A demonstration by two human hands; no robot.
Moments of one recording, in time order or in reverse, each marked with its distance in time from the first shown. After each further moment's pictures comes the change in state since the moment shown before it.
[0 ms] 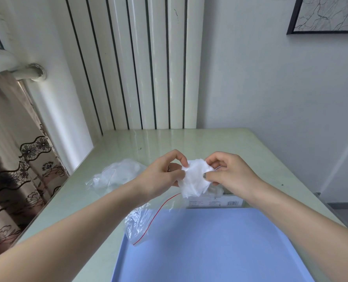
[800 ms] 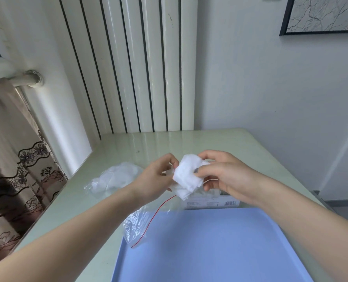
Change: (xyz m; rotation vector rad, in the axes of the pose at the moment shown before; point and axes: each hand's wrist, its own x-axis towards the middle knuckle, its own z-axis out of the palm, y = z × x) left_hand -0.003 -0.003 0.001 0.134 0.099 0.006; right_hand -0.008 -0.020 -0.005 0.340 -0.257 0.073
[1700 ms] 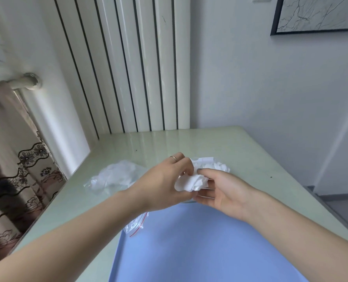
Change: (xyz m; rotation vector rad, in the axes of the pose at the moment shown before) left_hand -0.019 0.014 0.015 0.671 -0.081 0.527; right_hand -0.021 0.034 0.012 0.445 0.097 0.271
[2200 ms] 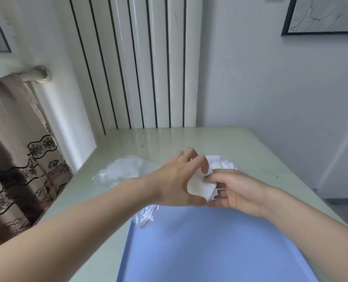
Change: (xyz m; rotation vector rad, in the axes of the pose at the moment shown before) left_hand -0.005 0.013 -0.015 0.066 -0.206 -0.071; right_hand -0.010 -0.004 -0.003 -0.294 -0.098 -0.005
